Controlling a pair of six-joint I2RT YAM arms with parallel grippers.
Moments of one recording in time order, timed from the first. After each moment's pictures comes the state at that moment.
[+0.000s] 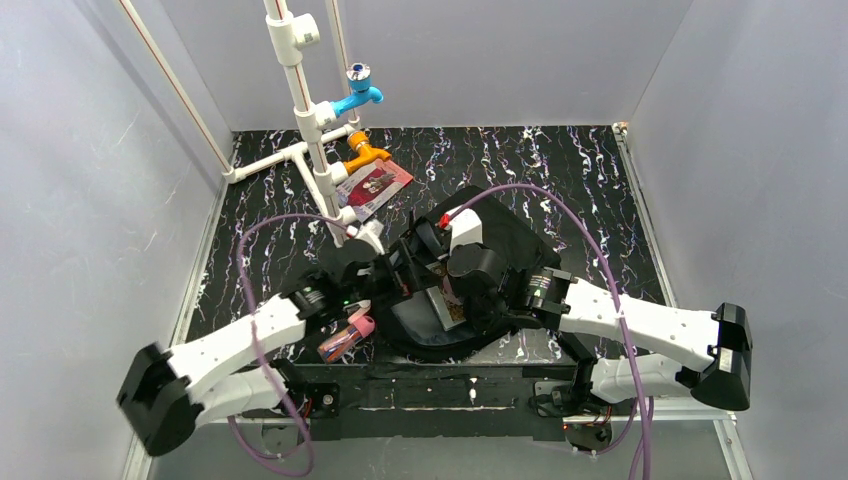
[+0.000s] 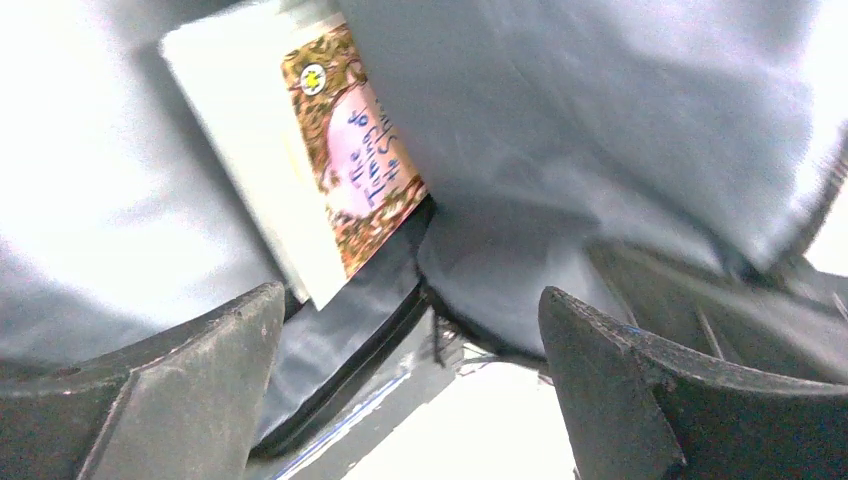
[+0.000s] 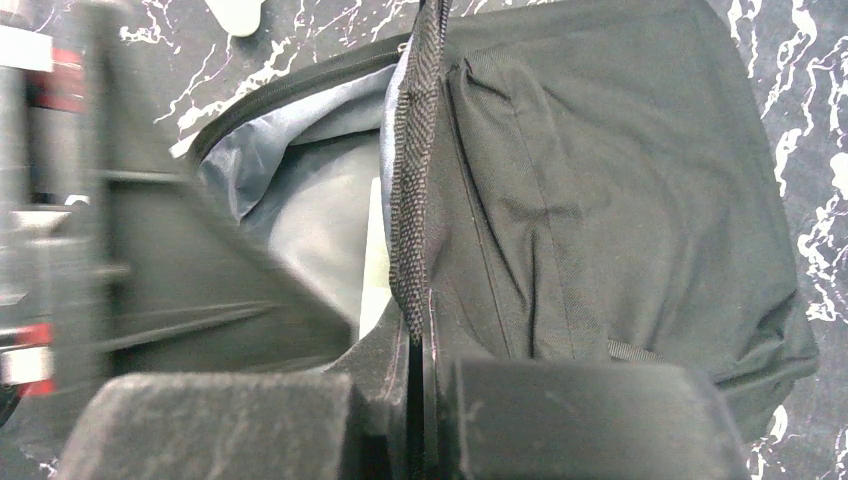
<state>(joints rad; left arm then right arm) -0.81 1.11 0.65 -0.09 0.14 -1.14 1.22 1.19 1.04 -0.48 0.59 0.37</state>
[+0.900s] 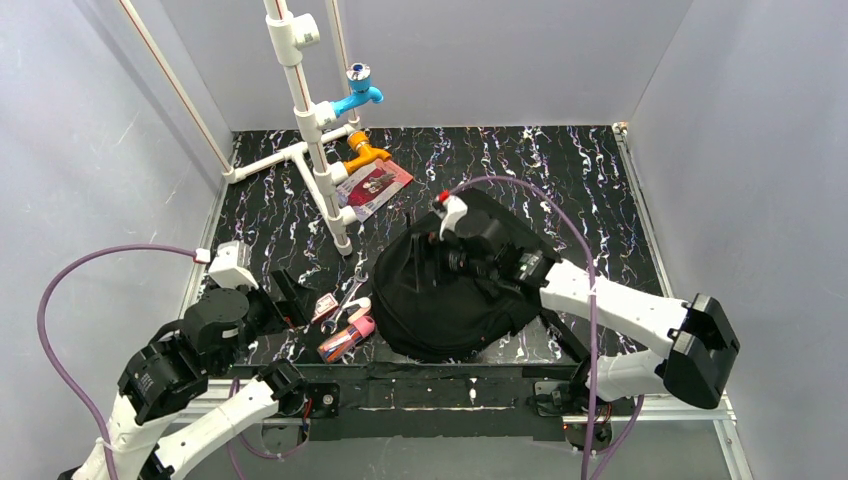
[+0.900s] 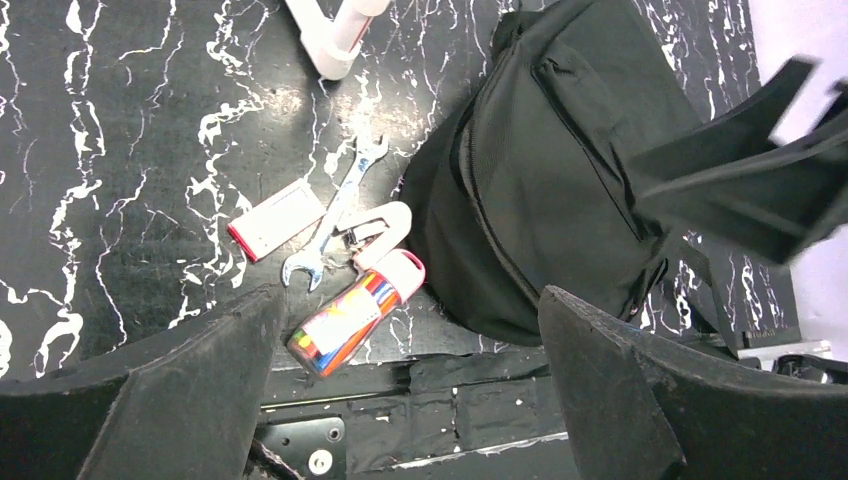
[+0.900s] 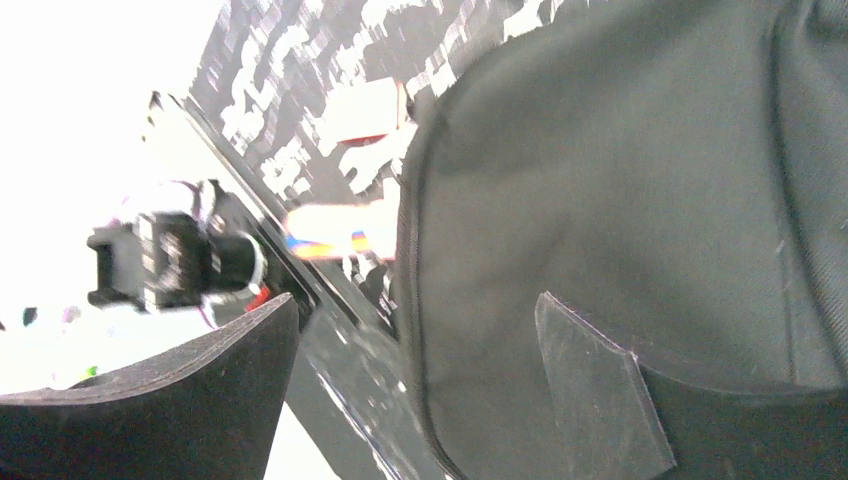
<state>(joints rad) -0.79 0.40 1.06 -1.20 -0.46 -0.72 1.00 1.30 0.95 -0.17 -0.12 0.62</state>
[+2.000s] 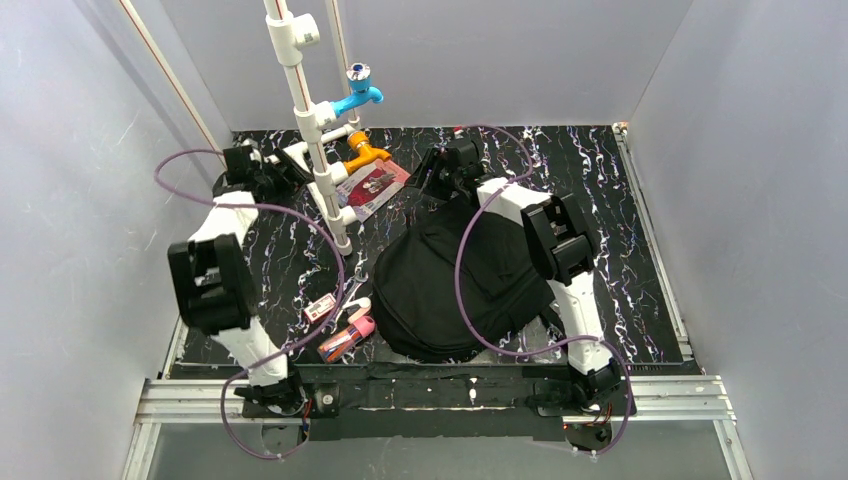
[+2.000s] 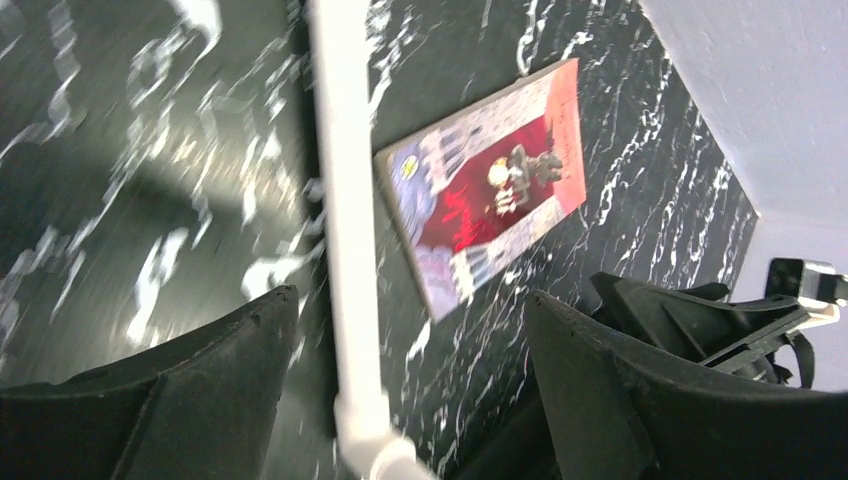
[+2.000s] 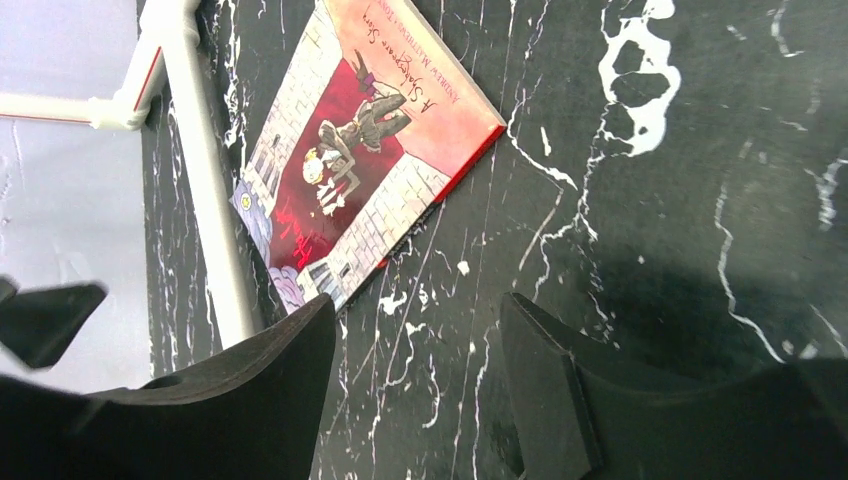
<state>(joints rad) 0.19 1.64 1.18 -0.28 0.30 -0.64 0.53 2.27 1.68 0.06 -0.22 0.79</state>
